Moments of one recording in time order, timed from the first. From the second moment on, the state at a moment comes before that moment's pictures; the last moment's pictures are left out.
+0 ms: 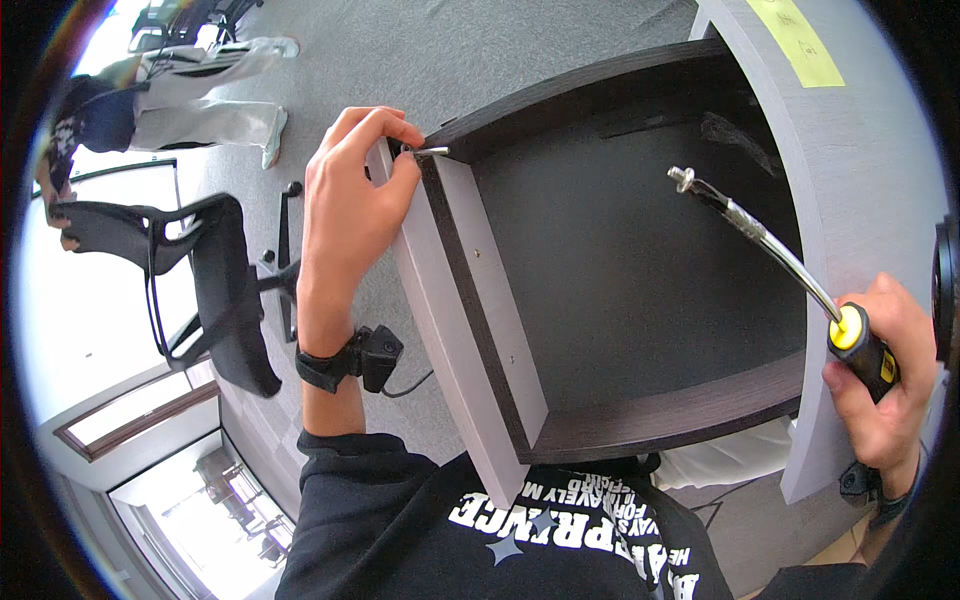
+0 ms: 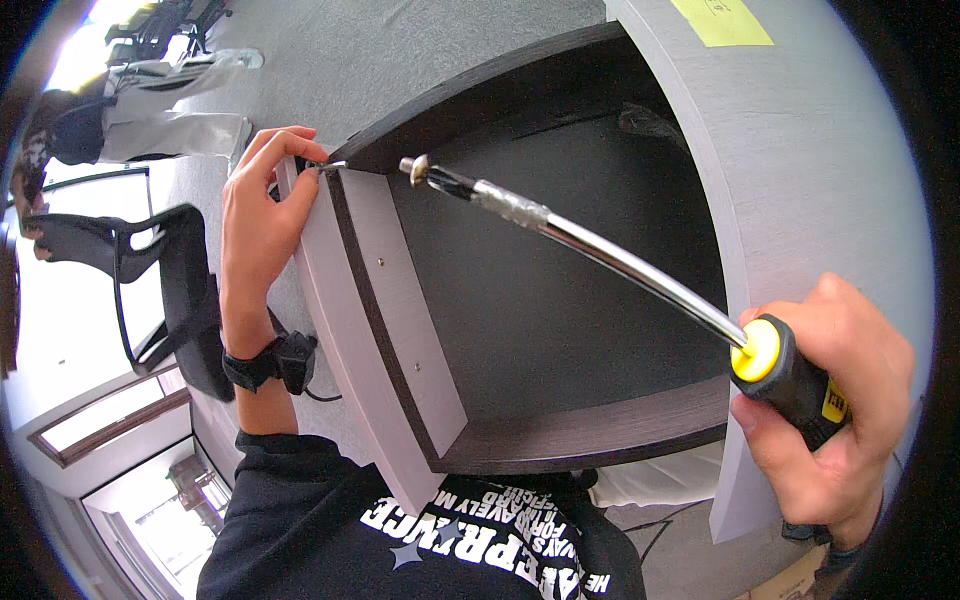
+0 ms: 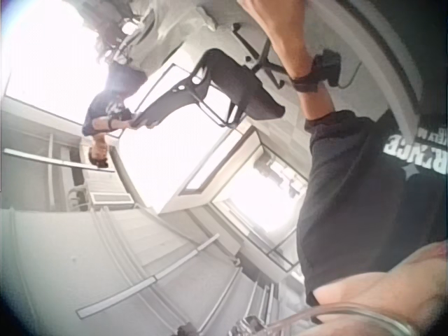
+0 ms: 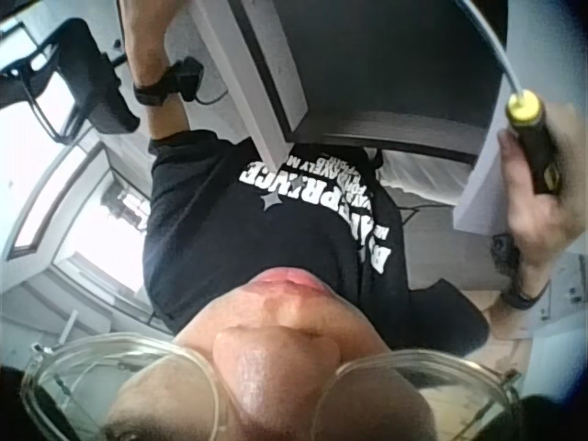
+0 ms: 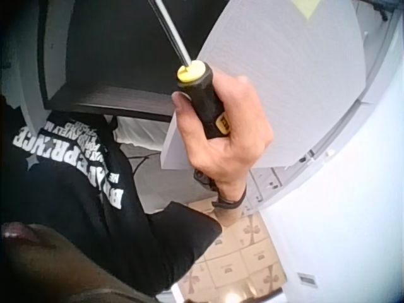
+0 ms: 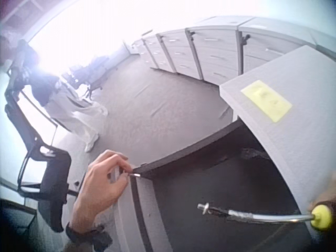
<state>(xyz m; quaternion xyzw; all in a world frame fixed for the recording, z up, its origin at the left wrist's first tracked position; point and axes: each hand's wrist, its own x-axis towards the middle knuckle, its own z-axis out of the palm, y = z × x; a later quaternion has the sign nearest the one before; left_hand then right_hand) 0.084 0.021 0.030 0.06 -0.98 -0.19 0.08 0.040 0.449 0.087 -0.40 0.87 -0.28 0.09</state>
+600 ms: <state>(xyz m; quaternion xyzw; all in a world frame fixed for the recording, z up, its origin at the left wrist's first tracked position) 0.083 0.027 0.028 0.10 -0.97 -0.20 0.08 0.042 0.450 0.085 -0.41 0.86 -0.28 0.10</state>
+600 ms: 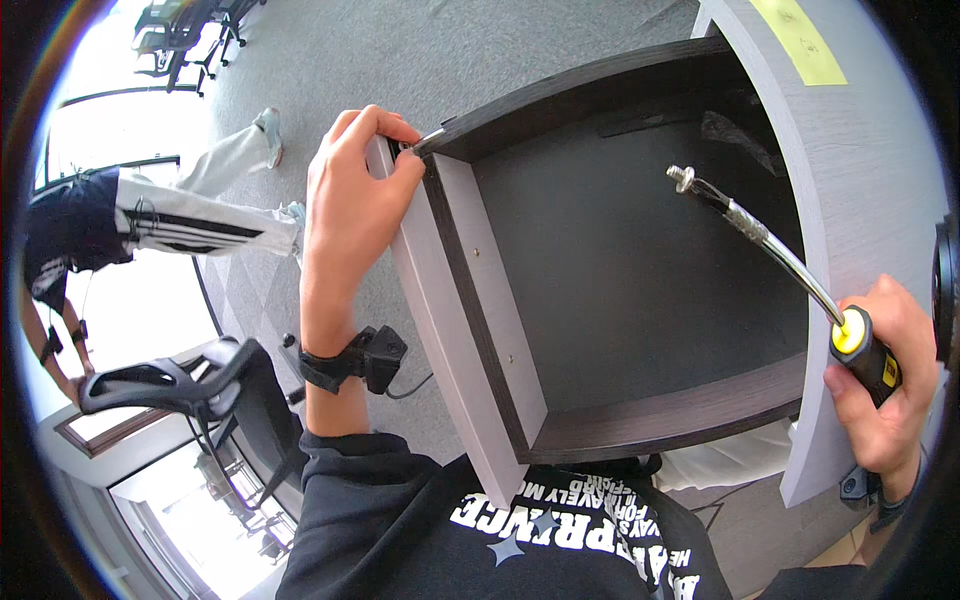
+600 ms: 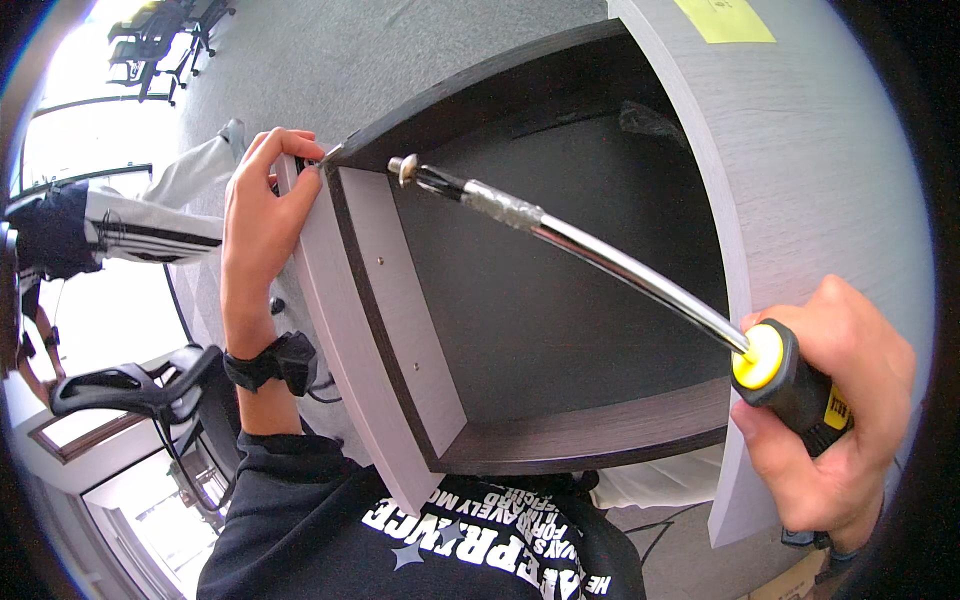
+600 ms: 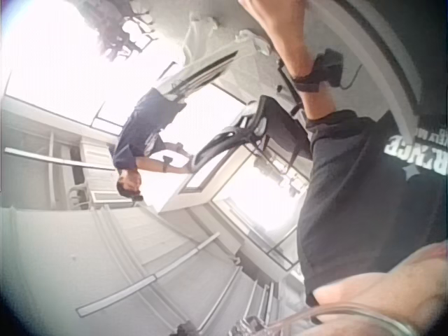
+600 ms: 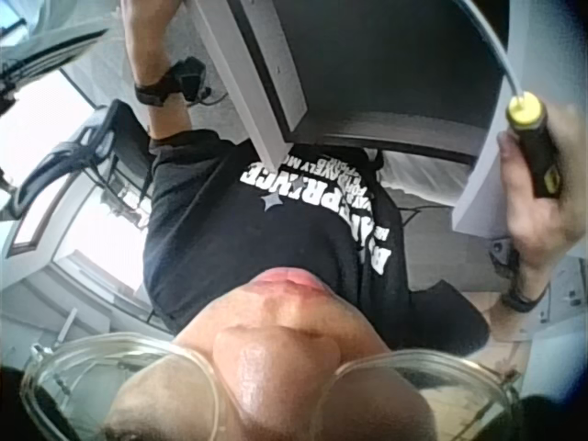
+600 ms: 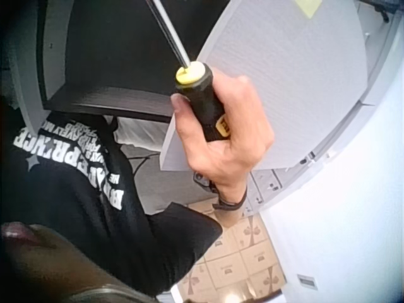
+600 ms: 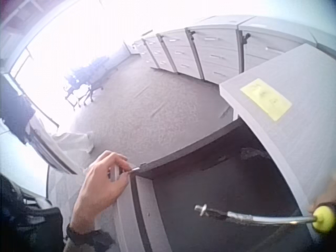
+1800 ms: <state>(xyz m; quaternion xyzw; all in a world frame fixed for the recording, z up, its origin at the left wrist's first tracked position) 0.100 0.019 0.019 0.13 -0.95 -0.26 0.15 0.009 0.327 0.124 -0.48 0.88 -0.04 -0.02</state>
